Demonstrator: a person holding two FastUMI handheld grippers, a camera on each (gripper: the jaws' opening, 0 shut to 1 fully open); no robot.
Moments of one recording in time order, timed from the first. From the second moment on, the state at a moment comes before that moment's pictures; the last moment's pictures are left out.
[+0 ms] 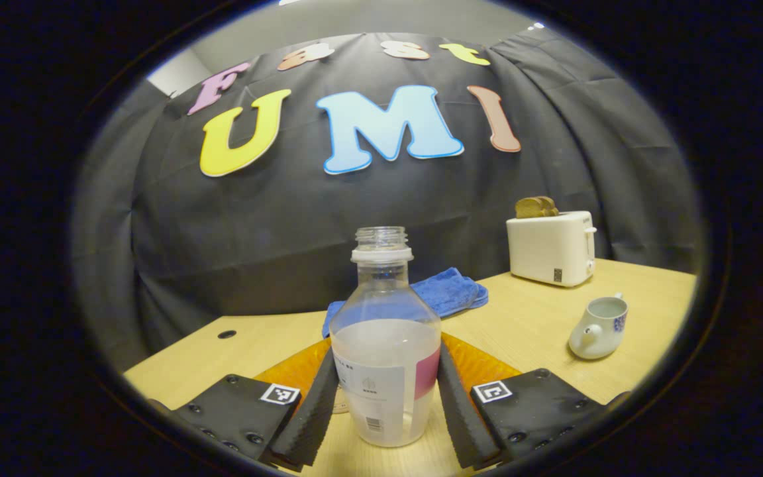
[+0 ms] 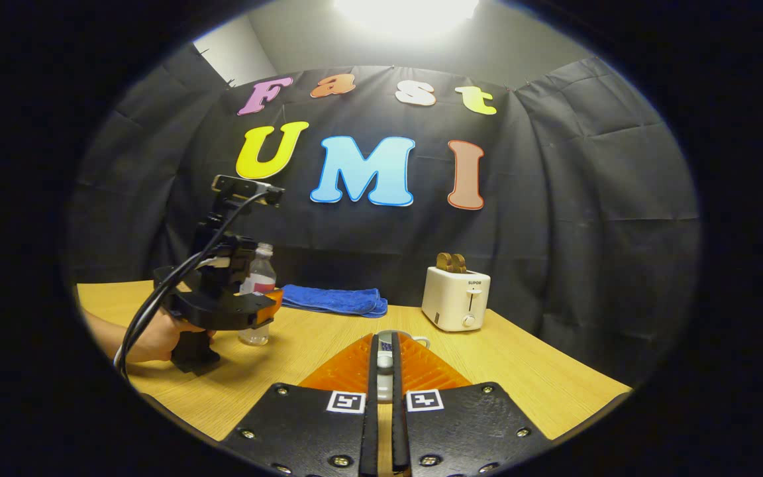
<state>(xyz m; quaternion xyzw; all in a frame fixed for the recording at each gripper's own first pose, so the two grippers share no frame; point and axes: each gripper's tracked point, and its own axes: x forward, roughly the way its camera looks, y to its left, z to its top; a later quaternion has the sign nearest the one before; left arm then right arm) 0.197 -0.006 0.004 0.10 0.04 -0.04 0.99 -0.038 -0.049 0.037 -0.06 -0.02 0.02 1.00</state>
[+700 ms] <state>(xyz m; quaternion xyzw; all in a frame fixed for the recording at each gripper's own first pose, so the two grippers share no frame) 0.206 -0.067 0.005 0.36 0.05 -0.07 0.93 -0.080 -0.058 -0.010 -0.01 0.03 0.03 1.00</state>
